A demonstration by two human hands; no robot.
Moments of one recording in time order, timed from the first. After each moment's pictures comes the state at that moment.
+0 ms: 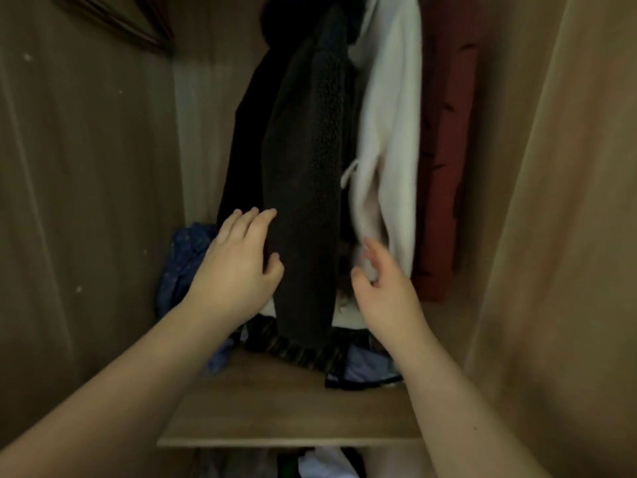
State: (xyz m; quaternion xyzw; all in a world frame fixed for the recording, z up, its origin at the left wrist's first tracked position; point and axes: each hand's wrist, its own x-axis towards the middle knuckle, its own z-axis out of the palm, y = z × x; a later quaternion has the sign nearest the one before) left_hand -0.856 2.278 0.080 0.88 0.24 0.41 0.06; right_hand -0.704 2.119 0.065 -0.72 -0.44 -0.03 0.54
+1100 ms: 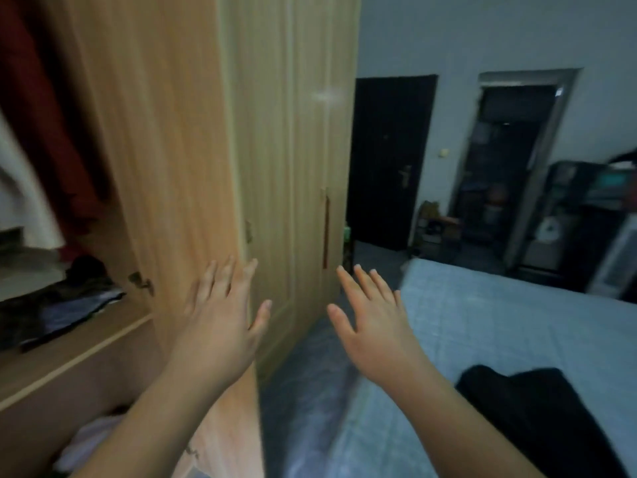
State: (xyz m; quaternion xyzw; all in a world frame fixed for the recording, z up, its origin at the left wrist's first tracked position) left_hand -0.981 1.839 -0.010 0.96 -0.11 0.23 0.15; right_hand -1.012 1.613 -0.020 -0.97 -0.02 -0.17 0.19
